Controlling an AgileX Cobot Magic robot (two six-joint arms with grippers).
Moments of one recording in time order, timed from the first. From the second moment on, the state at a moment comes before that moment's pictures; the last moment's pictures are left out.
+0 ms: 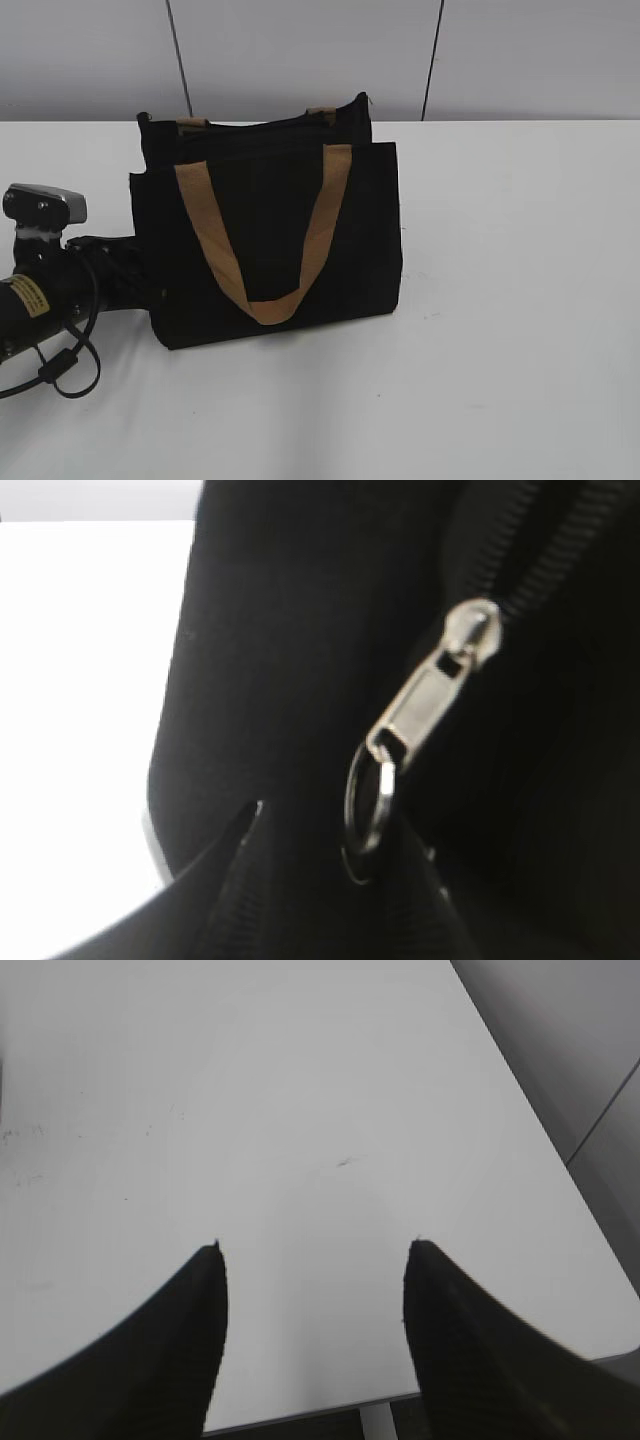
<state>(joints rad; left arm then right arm) -0.25 1.98 -0.41 0.32 -1.17 -0.10 0.00 -0.01 -0.49 -0.12 1.11 0.11</state>
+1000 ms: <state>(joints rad) -0.25 1.98 -0.41 0.36 -1.10 -0.15 0.00 -0.01 -0.49 -0.12 1.11 0.11</state>
